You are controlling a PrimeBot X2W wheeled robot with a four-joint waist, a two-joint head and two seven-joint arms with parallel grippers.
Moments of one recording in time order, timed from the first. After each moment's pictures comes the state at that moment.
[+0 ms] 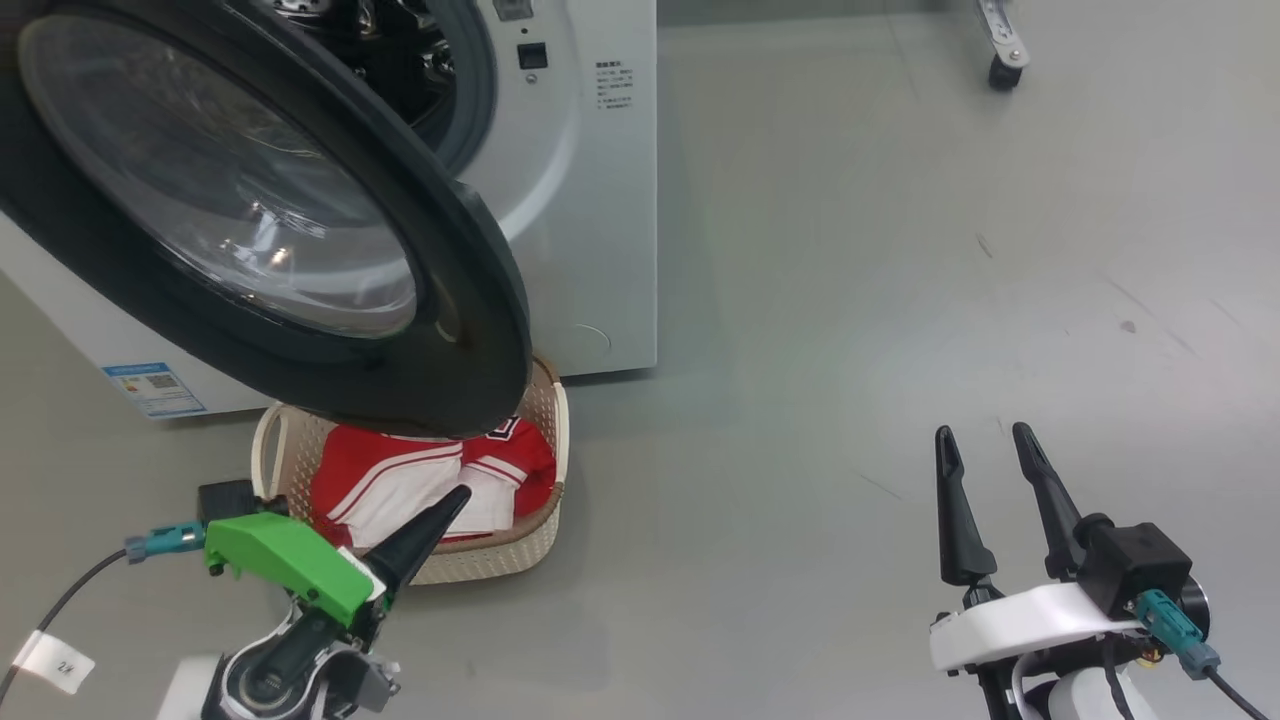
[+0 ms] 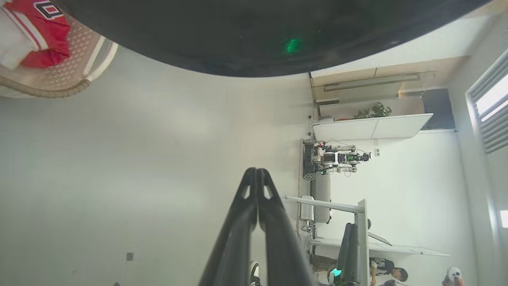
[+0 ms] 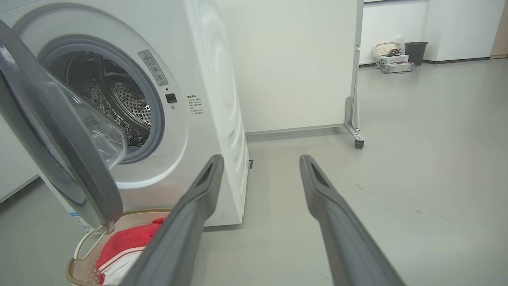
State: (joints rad) left arm -0.23 0.03 -0.12 0.36 -1.53 -0.12 0.58; right arm 0.02 -0.05 0.19 0.08 0.32 0.02 -0.25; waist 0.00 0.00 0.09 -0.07
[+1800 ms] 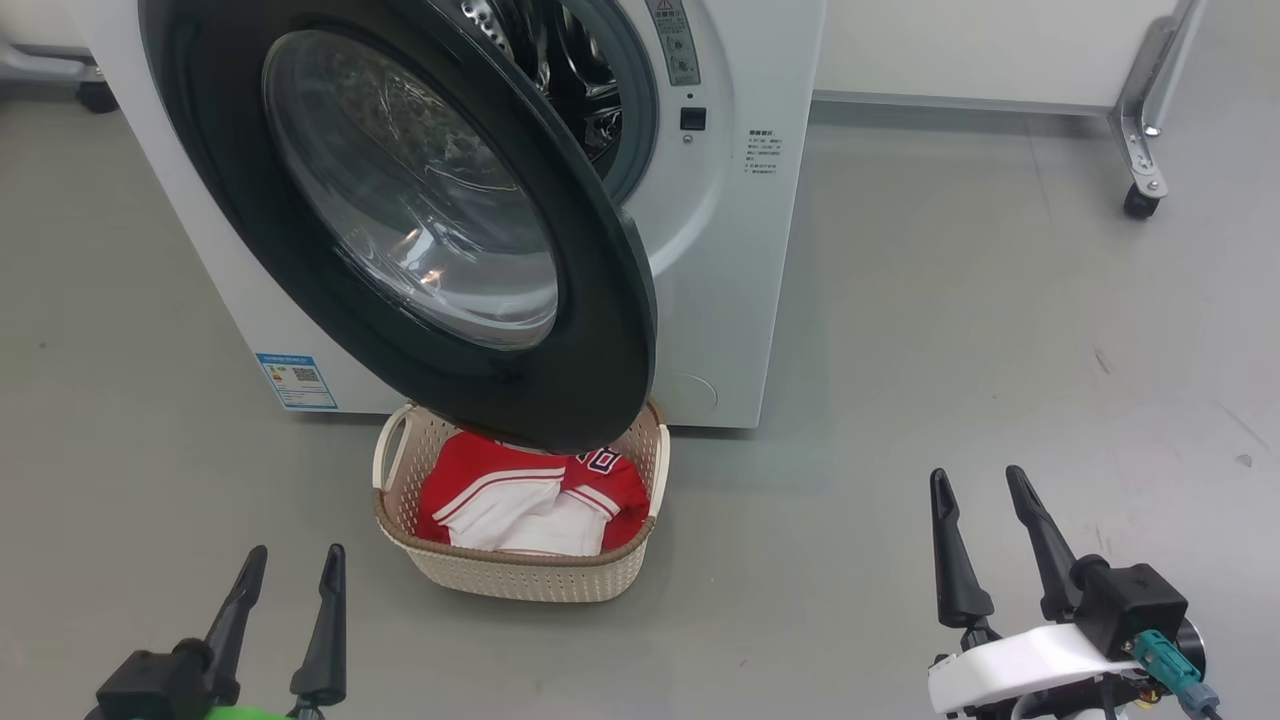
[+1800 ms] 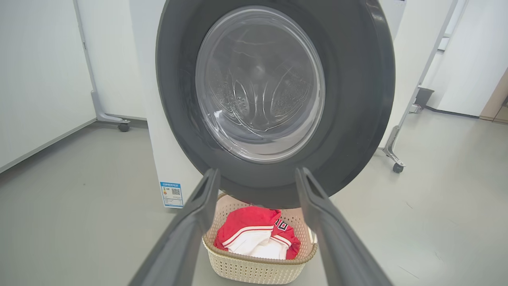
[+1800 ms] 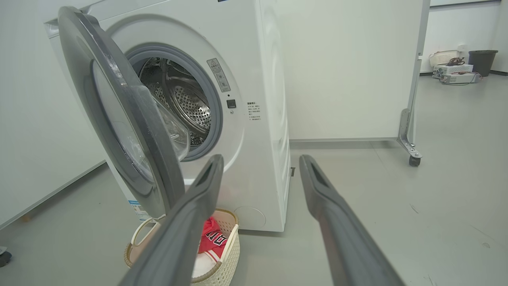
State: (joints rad) left arm 0.11 0.17 -0.16 0.11 -0.50 -0.11 -0.26; right arm 0.10 -0.04 0.20 0.05 0.32 0.04 -0.25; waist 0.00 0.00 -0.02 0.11
